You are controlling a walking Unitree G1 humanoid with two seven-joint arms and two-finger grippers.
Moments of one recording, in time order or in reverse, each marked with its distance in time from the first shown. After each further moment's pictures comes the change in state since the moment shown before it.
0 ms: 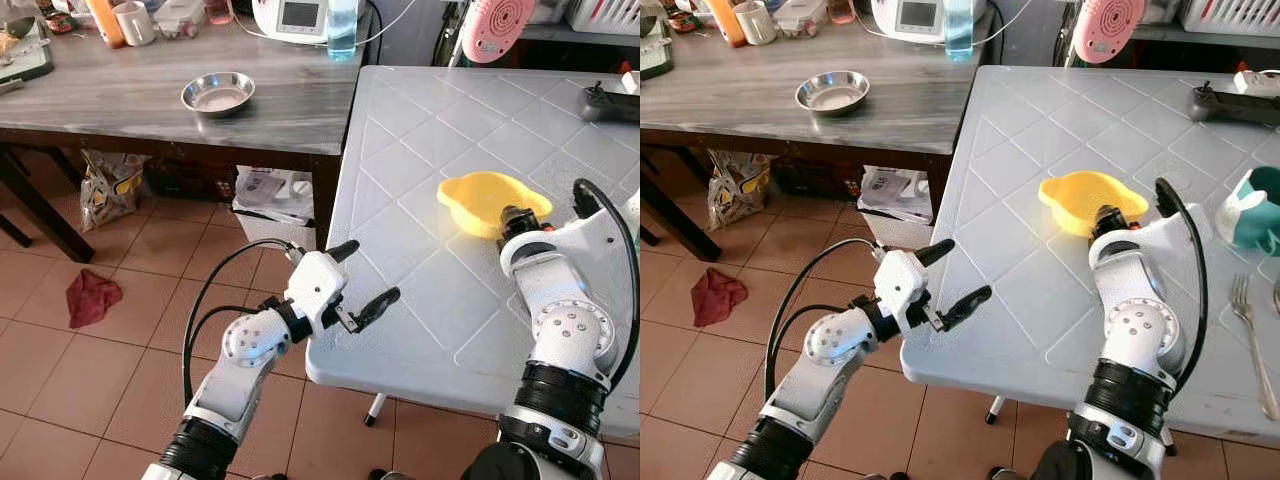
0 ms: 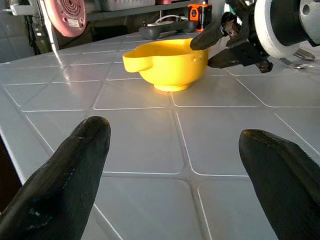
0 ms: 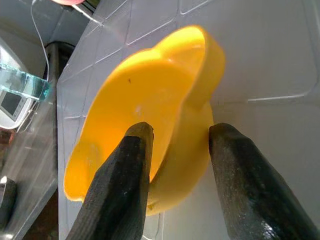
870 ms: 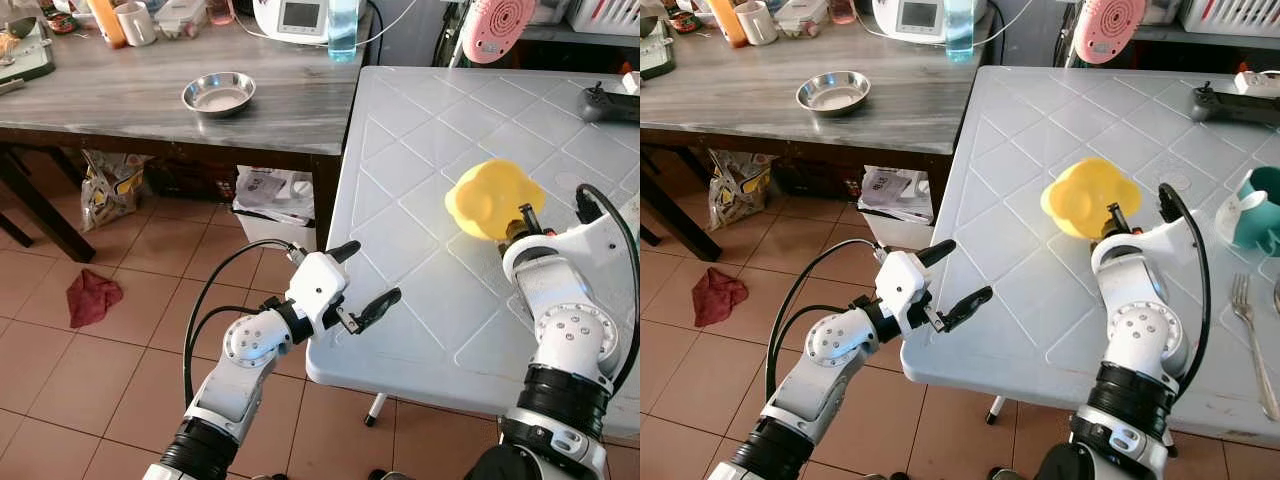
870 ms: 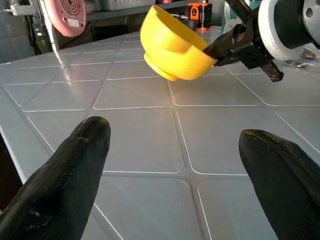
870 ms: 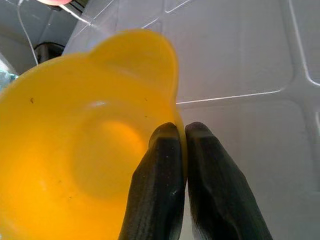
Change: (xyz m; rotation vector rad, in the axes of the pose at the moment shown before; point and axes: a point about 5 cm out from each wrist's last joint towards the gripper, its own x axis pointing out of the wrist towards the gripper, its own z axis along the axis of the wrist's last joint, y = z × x) left arm 0.000 0.000 0.000 0.006 0.004 0.001; right arm 0.000 -0.008 0.001 0.009 0.002 -0.038
